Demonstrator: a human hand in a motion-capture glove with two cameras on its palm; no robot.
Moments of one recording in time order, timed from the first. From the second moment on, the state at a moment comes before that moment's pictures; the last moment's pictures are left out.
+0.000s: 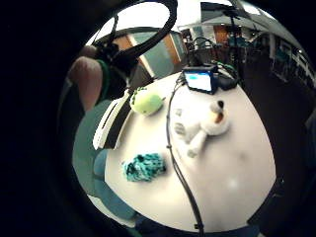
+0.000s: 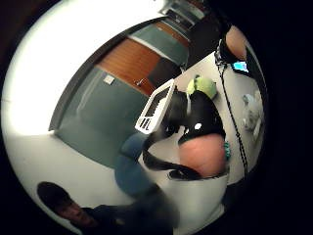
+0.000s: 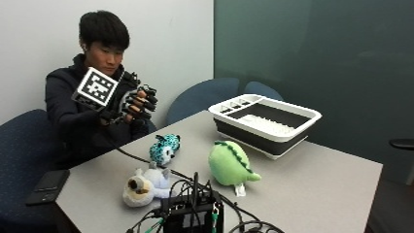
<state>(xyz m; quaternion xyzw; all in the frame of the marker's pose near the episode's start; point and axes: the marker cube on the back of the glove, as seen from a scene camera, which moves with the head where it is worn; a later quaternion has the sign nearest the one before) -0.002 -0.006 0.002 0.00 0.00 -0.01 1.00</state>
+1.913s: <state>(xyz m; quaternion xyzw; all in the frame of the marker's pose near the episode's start) -0.072 -0.143 0.221 -0.31 0.25 -0.11 0.91</state>
